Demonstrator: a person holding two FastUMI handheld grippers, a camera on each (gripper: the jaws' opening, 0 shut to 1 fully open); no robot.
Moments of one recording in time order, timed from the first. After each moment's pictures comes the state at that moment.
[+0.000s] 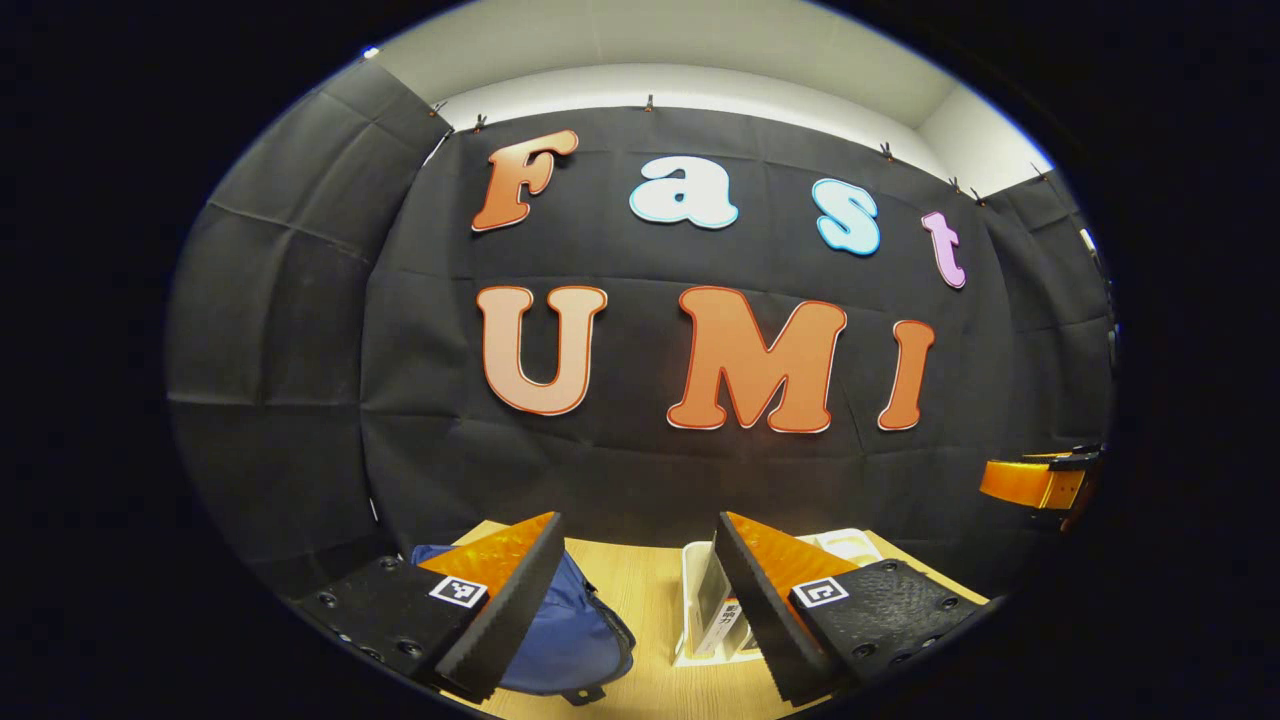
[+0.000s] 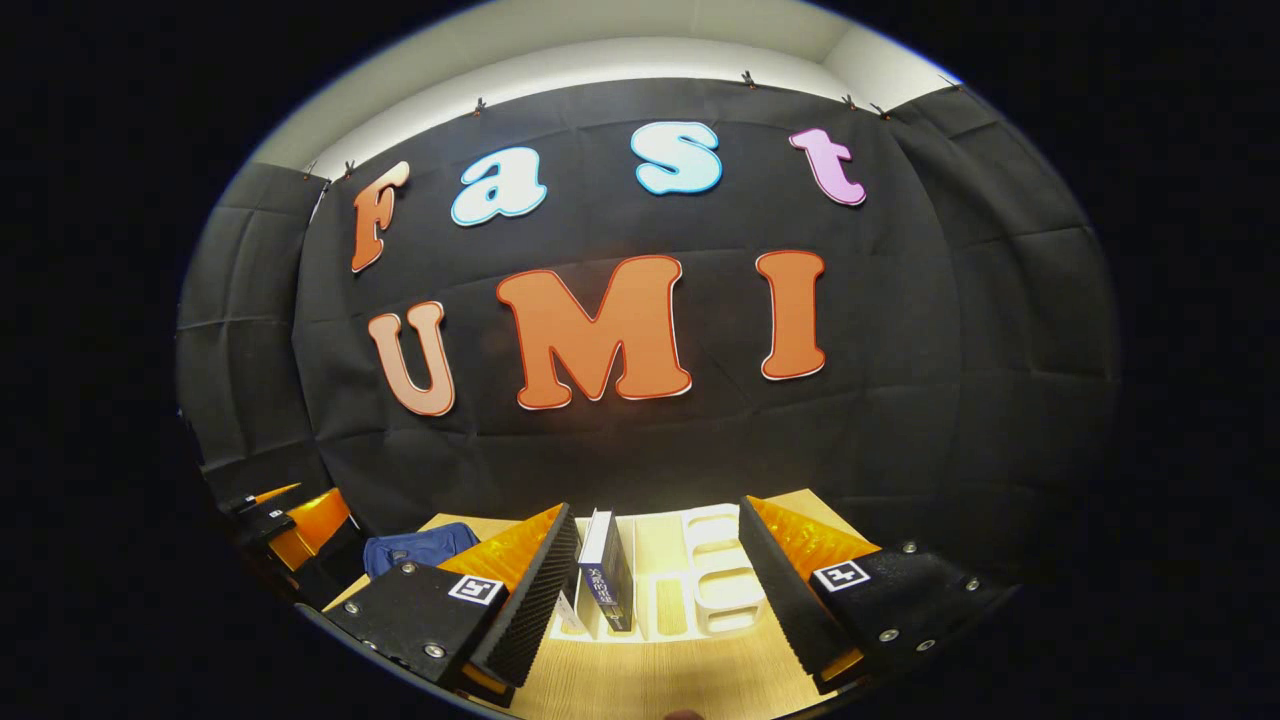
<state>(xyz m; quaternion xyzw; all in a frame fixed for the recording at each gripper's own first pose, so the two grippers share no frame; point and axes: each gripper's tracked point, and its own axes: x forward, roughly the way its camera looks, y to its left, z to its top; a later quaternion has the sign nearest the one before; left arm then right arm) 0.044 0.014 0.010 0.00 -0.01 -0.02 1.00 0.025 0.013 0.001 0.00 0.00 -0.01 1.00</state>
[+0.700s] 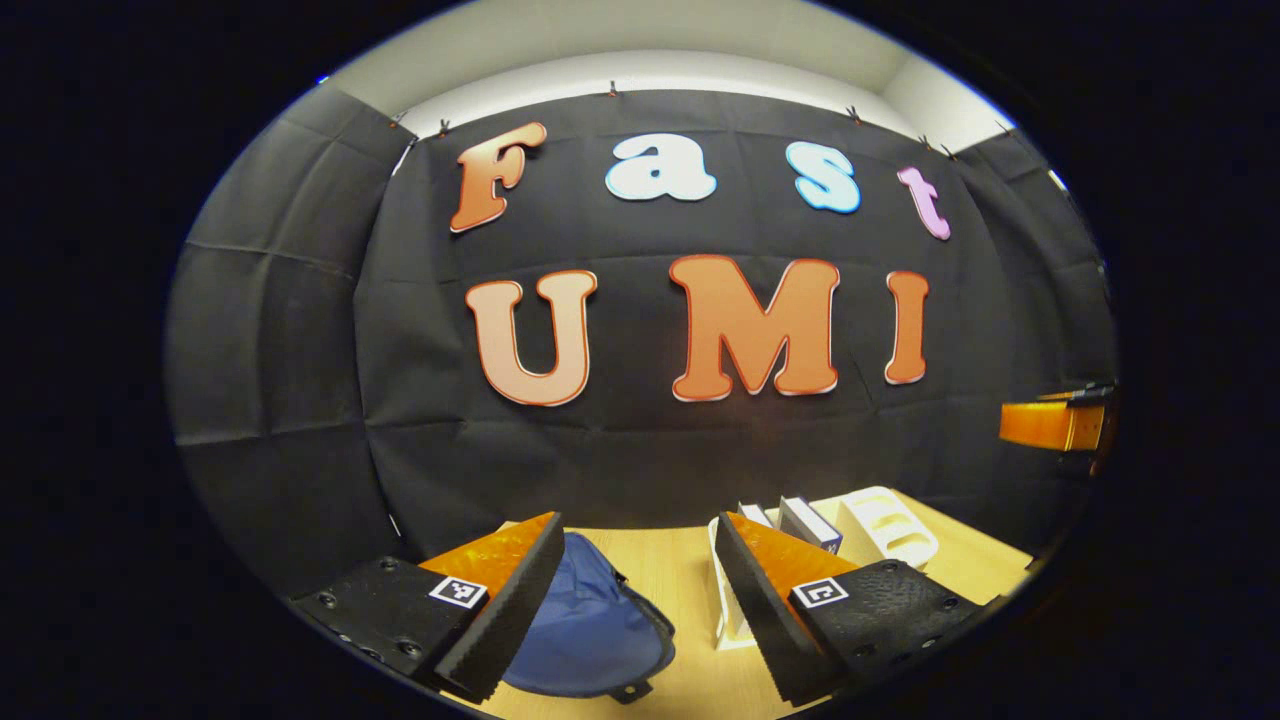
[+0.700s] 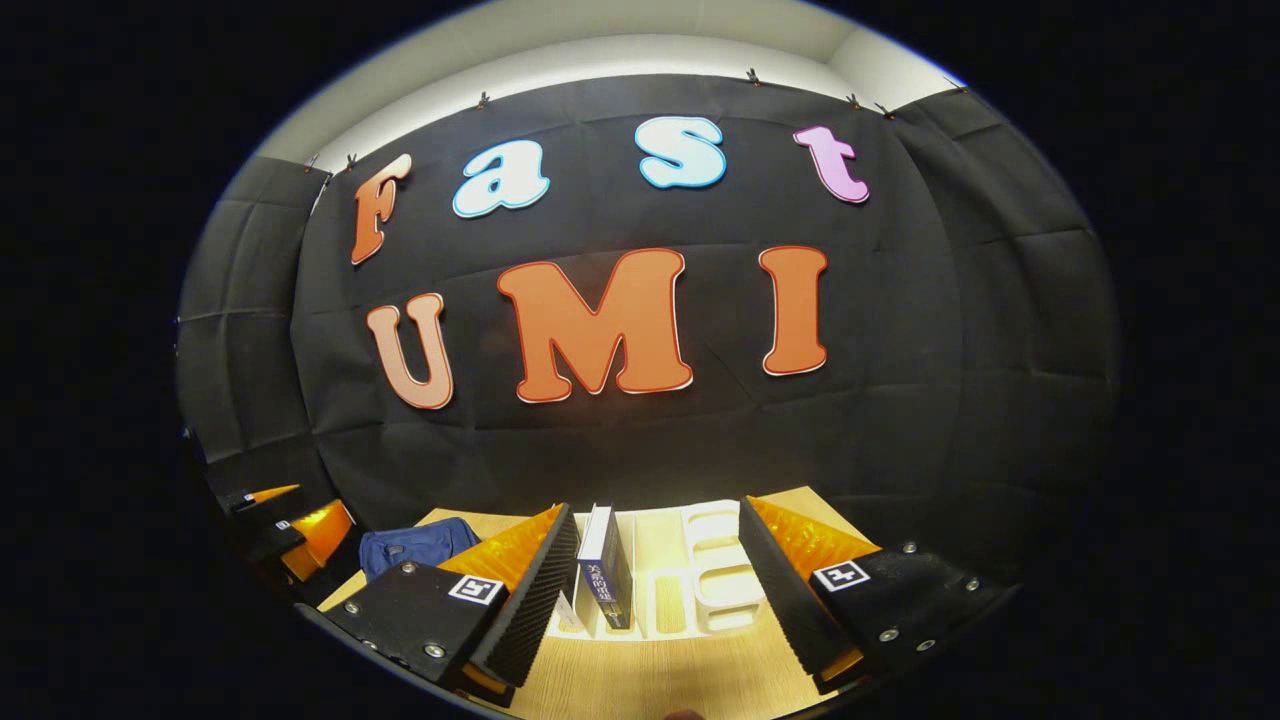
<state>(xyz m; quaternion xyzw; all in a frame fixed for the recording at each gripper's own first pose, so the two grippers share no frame) 0.054 0.026 -0.029 0.08 0.04 -0.02 1.00 0.034 0.011 -0.013 -0.01 0.01 -0.02 1.00</state>
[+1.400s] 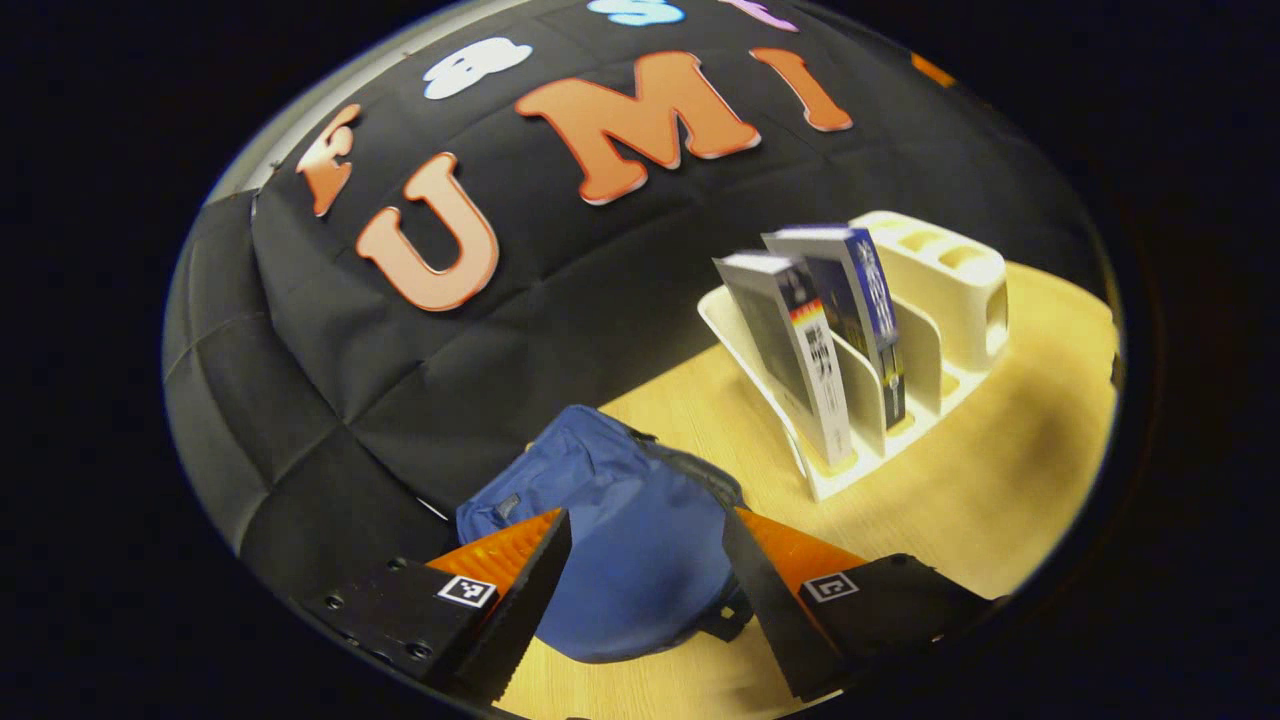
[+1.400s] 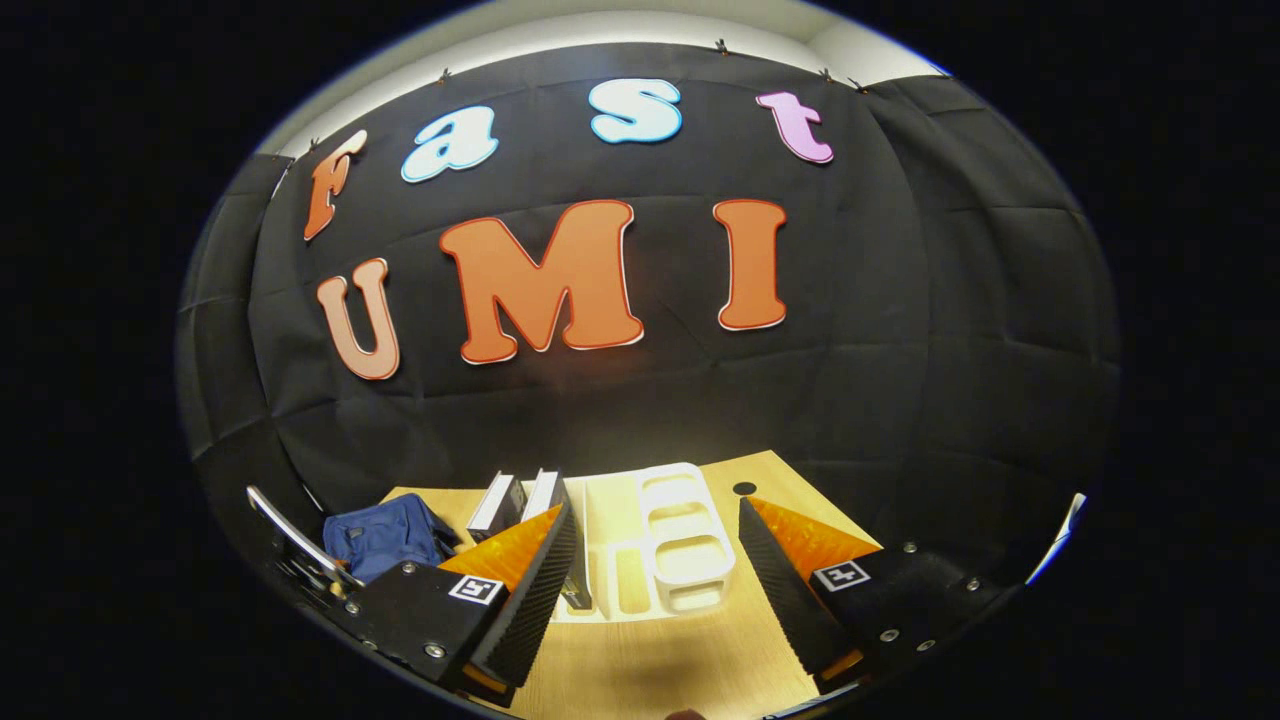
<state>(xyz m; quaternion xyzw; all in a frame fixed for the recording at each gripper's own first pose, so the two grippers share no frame) 0.091 0.044 -0.262 0.32 0.22 -0.04 0.92 0.053 -0.042 -0.057 -0.01 0.07 -0.09 0.99</state>
